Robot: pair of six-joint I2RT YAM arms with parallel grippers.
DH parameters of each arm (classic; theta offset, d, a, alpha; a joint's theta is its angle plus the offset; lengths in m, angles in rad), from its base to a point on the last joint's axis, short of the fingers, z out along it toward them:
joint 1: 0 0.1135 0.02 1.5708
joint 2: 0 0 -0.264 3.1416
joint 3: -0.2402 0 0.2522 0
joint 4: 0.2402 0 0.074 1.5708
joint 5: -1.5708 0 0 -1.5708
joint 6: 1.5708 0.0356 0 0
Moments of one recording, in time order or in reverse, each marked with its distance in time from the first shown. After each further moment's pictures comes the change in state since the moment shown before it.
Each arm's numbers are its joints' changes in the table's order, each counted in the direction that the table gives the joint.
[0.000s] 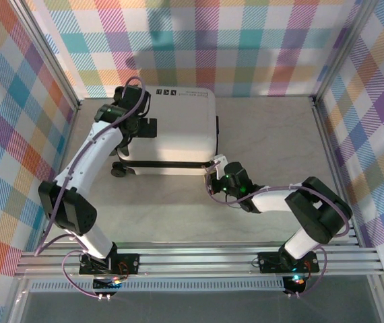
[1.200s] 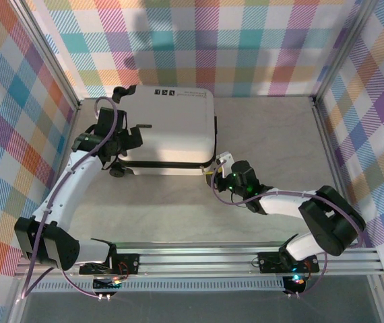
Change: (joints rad) left arm 0.123 0.301 0.385 -0.226 -0.066 -0.137; right arm -0.034 0.104 0.028 0.043 0.011 -0.061
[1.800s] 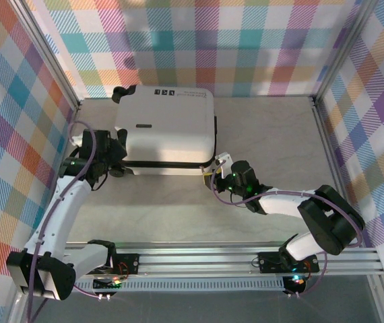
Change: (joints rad) left arm 0.122 0.240 0.256 -0.006 0.016 -0.282; right arm 0.000 -0.005 -0.001 -0.004 0.043 0.010
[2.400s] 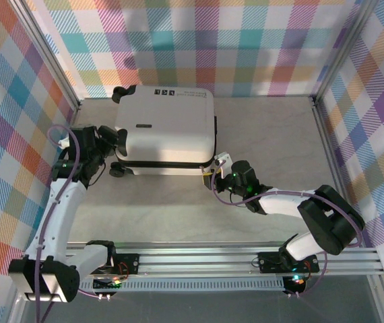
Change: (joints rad) left arm 0.097 0.001 -0.019 -0.163 -0.178 -0.302; right arm 0.000 -0.001 0.002 -0.023 0.029 0.000
